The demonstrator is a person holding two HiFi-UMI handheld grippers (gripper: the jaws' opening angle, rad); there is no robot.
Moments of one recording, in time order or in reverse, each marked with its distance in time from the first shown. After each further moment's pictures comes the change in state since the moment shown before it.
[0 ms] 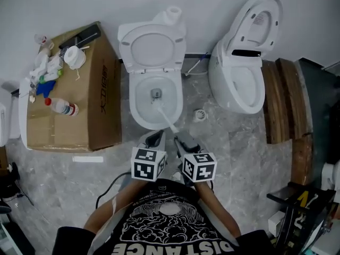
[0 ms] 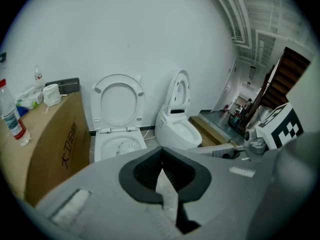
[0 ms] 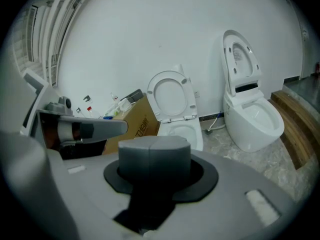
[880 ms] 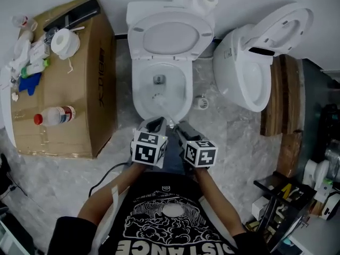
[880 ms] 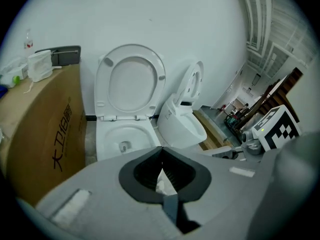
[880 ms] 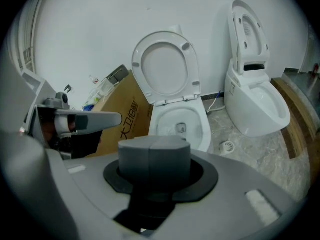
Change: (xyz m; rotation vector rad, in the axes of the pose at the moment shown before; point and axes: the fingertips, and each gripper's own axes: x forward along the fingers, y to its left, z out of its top) left arm 0.077 0.127 -0.004 -0.112 0.152 -0.099; right arm 0.132 0.000 -0.002 0.089 0.255 -0.091
